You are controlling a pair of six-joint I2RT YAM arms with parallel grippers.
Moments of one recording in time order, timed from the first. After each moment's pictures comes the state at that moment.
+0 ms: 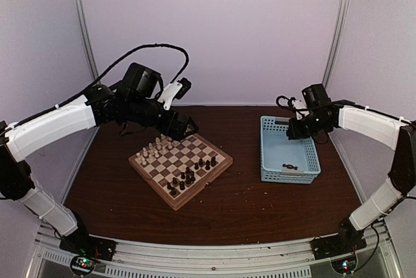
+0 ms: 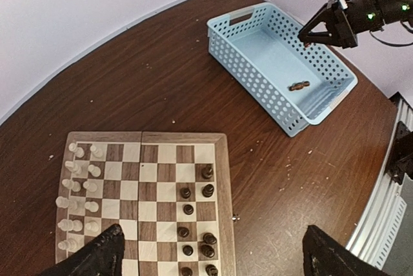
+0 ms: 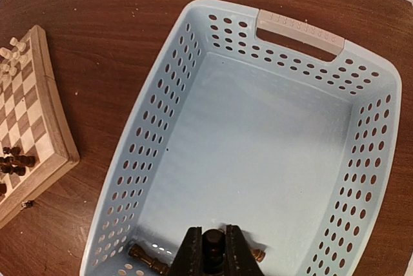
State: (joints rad) left arm -0.80 1.49 1.42 -0.59 0.10 -0.09; right arm 0.28 1.51 1.15 -0.56 -0.07 0.13
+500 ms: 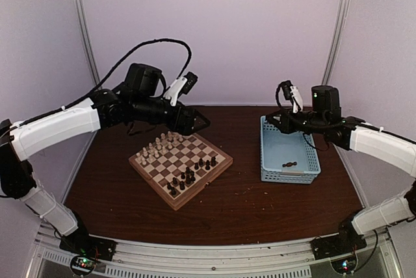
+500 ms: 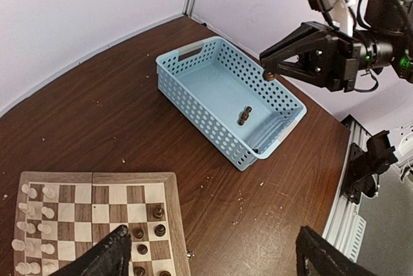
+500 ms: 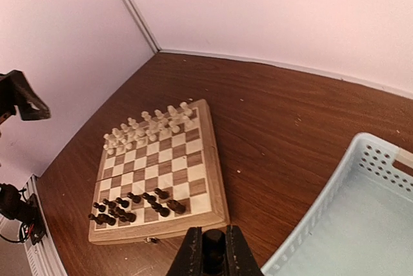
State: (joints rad) left arm -0.80 1.51 1.39 -0.37 0.28 -0.16; right arm 0.42 1.26 0.92 -0.05 -0.36 0.24
